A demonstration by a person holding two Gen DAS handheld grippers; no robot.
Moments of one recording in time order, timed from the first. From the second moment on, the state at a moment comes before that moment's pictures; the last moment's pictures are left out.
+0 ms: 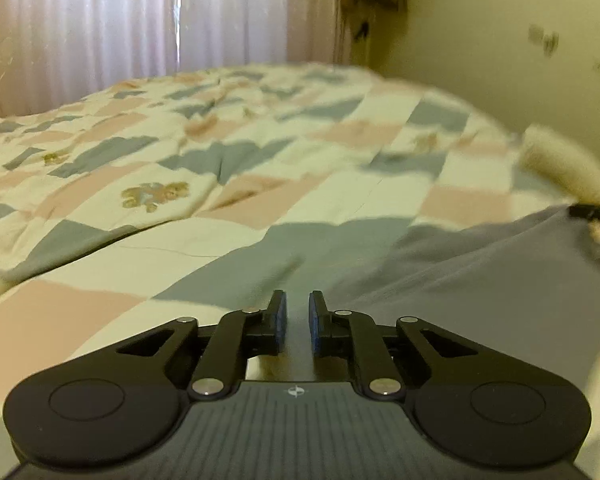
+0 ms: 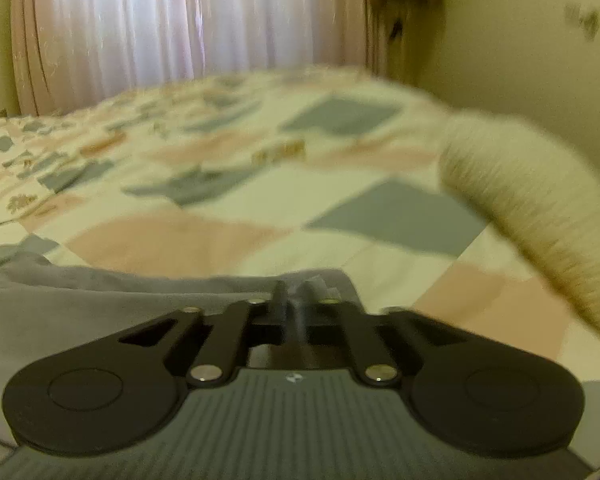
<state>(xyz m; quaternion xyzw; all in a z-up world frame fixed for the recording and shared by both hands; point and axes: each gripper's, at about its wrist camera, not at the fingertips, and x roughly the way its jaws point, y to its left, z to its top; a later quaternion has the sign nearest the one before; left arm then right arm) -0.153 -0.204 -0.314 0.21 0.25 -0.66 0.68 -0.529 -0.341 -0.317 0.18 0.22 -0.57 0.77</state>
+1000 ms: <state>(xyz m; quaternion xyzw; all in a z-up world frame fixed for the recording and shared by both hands) -0.071 -0.227 -0.352 0.09 0.48 -0.68 0.55 -0.279 -0.077 -0.330 -0.06 0.30 -0.37 0.88</state>
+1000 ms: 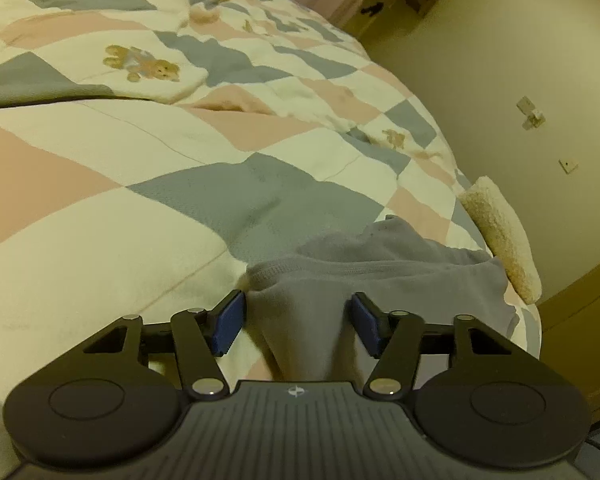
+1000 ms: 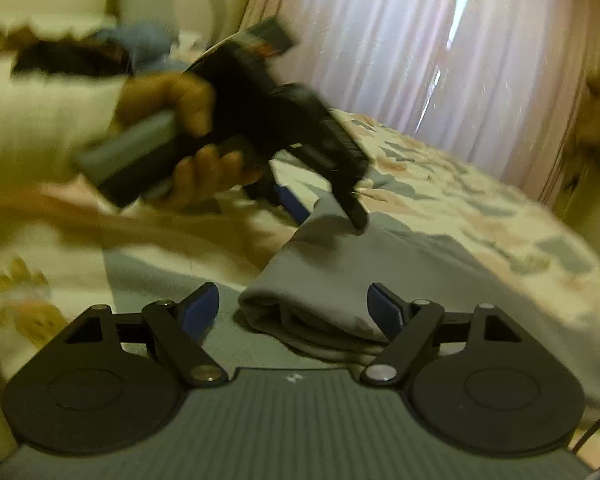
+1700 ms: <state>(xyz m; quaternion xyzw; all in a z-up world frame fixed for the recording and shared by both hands) -0.057 -0.200 -0.326 0.00 0.51 -0.67 0.54 -0.266 -0.103 -0.323 -0.12 0.31 -0.39 0.86</state>
